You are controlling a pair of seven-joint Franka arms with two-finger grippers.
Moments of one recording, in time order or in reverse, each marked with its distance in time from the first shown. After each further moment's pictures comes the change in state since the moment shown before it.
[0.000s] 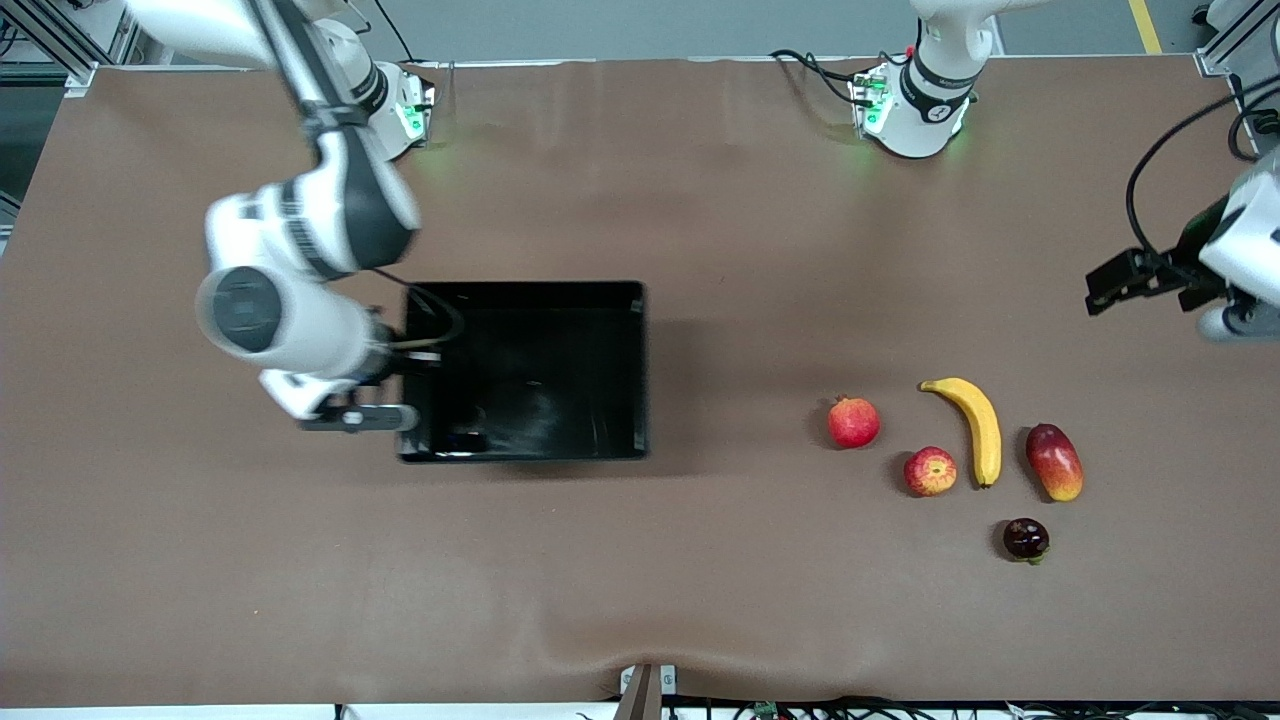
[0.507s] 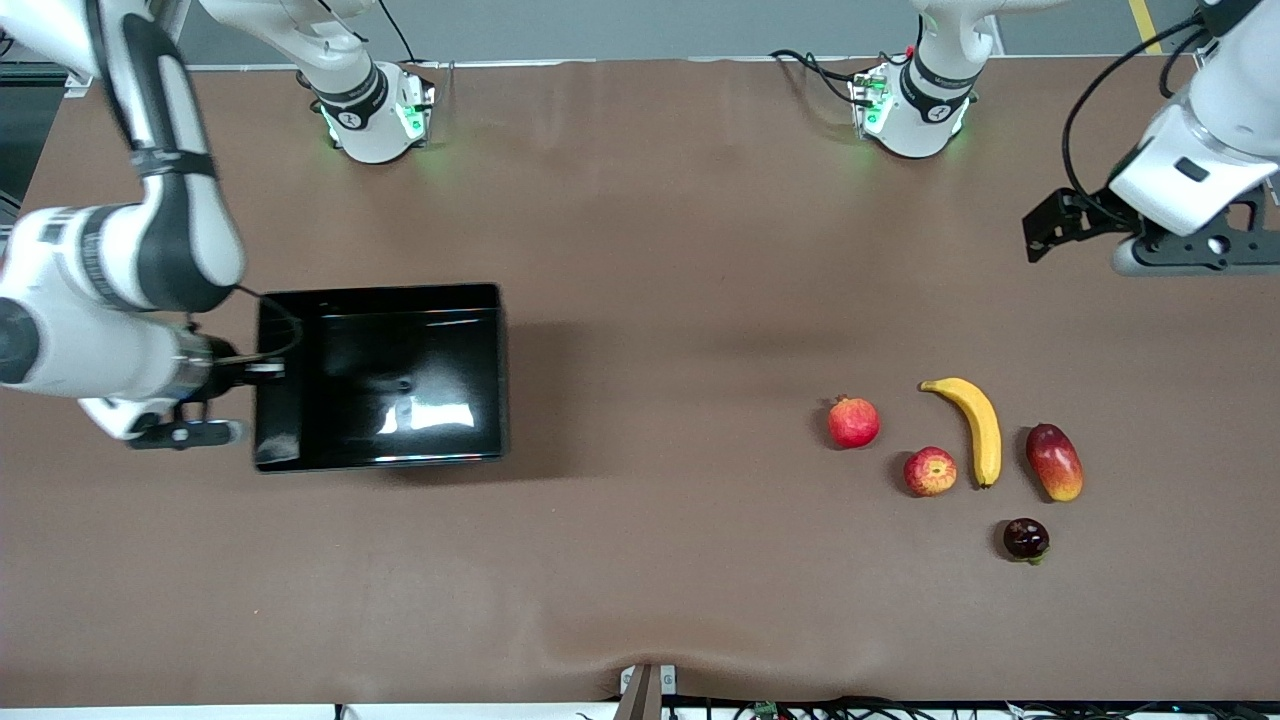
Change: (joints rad) left arm -0.151 -0.133 0.063 -0.157 -0.019 -0.008 -0.068; right arm -0.271 -0.008 -0.001 -0.031 -0.046 0.031 -0.303
